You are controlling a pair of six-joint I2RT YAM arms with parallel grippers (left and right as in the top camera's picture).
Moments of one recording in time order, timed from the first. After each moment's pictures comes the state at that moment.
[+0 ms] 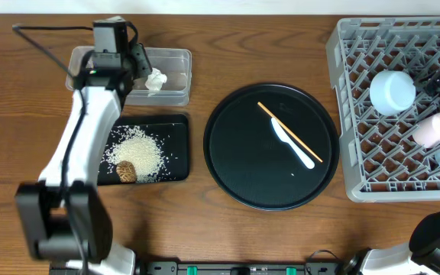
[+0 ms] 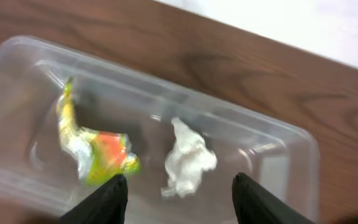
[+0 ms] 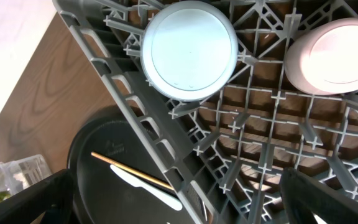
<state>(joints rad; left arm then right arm) -0.03 1.69 1.40 -0.49 -0.08 -0.35 -0.56 1.70 1.73 -1.23 -0.41 0.27</state>
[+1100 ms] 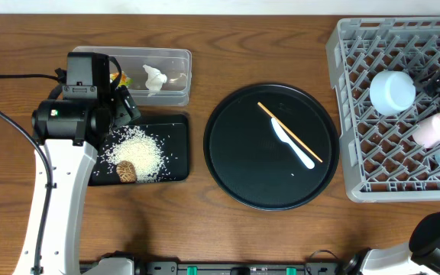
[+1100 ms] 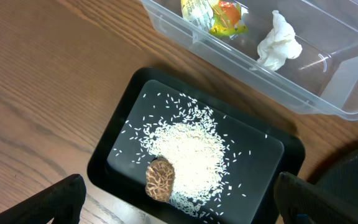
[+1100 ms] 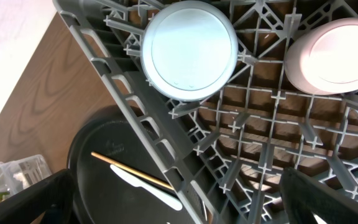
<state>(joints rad) -0.03 1.36 1.40 -1.13 -0.25 -0.49 -0.56 1.70 1.73 -1.23 -0.41 0.27</state>
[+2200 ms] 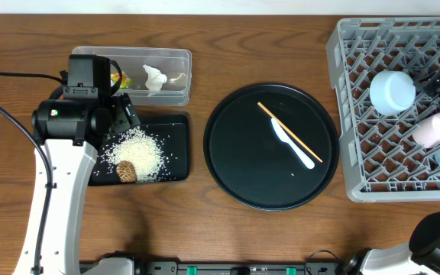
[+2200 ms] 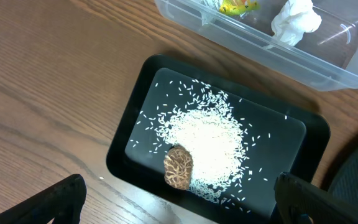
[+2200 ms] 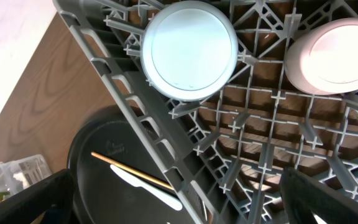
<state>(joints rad) -0.03 1.36 1.40 -1.19 -0.26 -0.41 -0.56 1.70 1.73 -1.23 -0.41 0.27</state>
